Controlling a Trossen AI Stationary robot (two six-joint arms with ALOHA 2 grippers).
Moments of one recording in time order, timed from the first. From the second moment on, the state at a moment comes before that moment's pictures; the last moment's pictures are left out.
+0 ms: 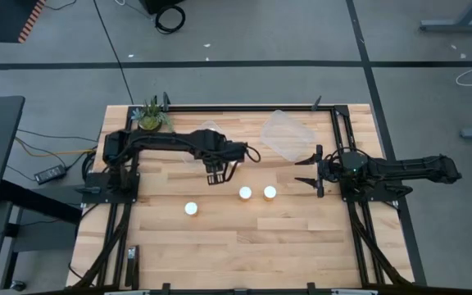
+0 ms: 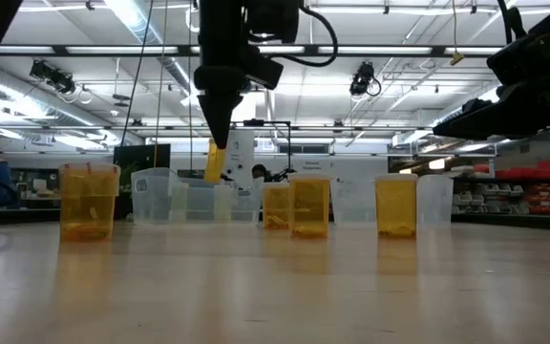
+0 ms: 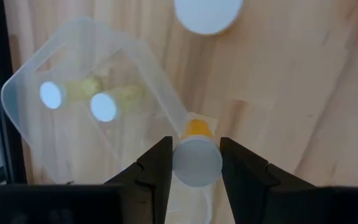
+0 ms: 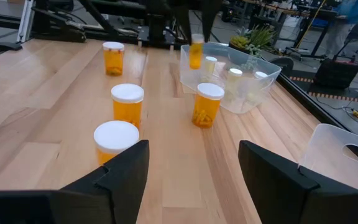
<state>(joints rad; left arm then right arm) 0.08 1.91 1.65 -1.23 -0.30 -0.07 -0.04 0.24 0.01 0.01 0.07 -0.14</state>
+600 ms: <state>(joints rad) 0.22 1.92 1.62 -1.21 -0.30 -0.07 -0.04 0.23 0.01 0.01 0.07 -0.14</state>
